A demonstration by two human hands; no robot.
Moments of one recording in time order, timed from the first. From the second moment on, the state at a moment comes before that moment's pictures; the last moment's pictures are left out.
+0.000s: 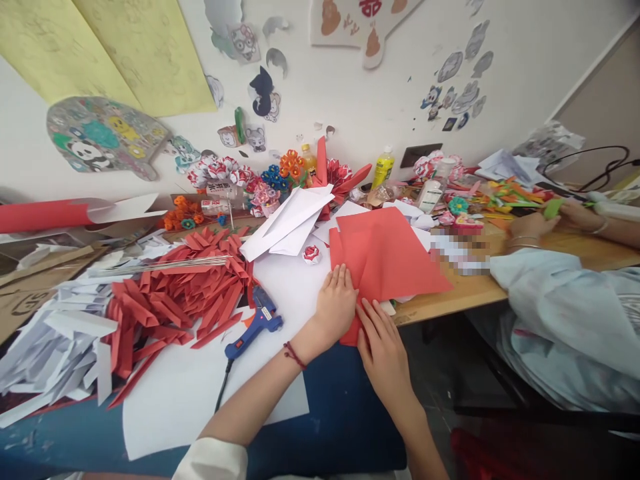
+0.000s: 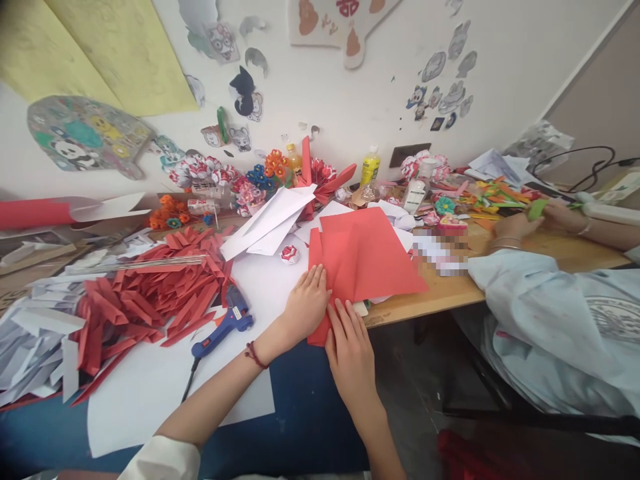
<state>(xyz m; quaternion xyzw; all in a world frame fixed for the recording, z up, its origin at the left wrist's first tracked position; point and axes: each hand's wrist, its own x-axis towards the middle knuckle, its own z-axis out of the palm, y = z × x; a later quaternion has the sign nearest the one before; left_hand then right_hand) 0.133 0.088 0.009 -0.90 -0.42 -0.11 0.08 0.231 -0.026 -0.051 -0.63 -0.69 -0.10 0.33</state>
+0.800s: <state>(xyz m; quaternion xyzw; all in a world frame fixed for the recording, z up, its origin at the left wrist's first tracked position) 0.189 0.205 -0.008 -0.79 -0.59 -0.18 0.01 0.231 -0.026 -0.050 -0.63 -0.69 -0.07 0.35</state>
